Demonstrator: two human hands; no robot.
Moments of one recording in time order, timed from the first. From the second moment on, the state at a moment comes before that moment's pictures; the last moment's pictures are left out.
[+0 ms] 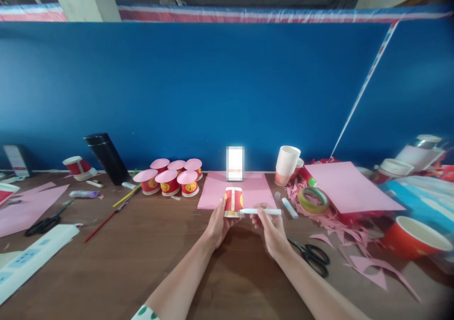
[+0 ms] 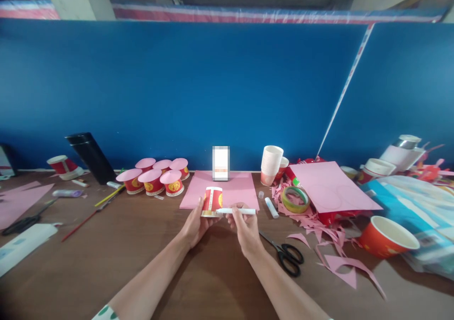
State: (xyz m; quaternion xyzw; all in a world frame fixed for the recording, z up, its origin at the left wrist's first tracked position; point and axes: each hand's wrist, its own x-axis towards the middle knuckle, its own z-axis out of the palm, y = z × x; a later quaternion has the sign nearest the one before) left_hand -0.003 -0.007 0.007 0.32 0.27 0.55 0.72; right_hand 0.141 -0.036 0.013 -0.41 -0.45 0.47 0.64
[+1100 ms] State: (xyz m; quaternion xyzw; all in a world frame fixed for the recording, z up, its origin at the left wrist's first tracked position) left_hand 0.001 -0.009 0.013 0.32 0.27 0.56 0.71; right_hand 0.140 -0.038 0.012 -0.40 -0.46 0.49 0.62
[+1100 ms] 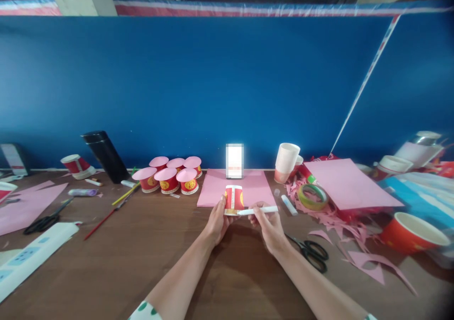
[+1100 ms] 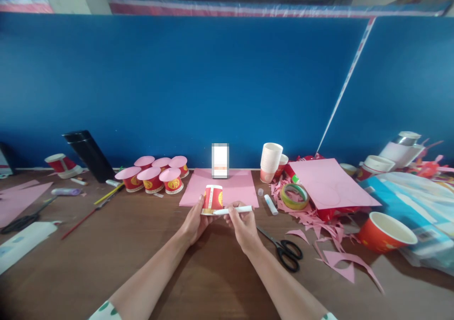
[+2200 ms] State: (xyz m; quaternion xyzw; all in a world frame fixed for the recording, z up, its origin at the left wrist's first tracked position) left_hand -0.002 -0.007 0.007 0.32 0.28 0.55 0.72; right_hand 0.140 -0.036 0.012 -0.41 -0.45 0.47 0.64
